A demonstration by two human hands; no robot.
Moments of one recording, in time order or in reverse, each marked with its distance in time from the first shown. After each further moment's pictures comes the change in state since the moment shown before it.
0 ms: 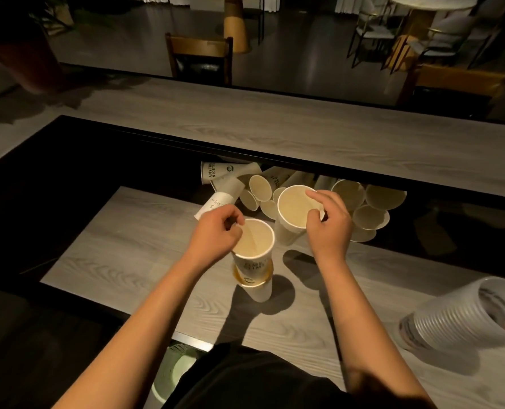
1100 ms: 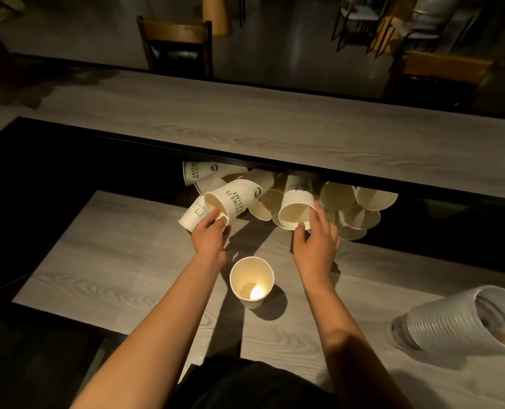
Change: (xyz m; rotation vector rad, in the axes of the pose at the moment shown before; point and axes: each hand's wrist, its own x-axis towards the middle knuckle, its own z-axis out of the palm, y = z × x) left_hand 0.068 -0.048 0.078 -1.093 0.420 -0.743; right_hand -0.011 0.051 0.026 -0.403 -0.094 0.180
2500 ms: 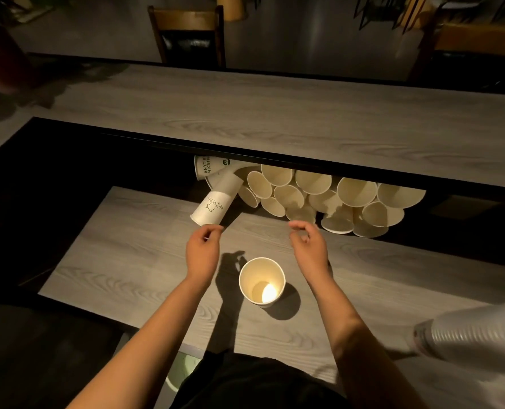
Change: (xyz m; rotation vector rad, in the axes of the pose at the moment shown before) left_hand -0.003 0.004 -0.055 0.746 -0.056 0.388; right_hand 0.001 0.011 0.035 0.580 -0.361 0.281
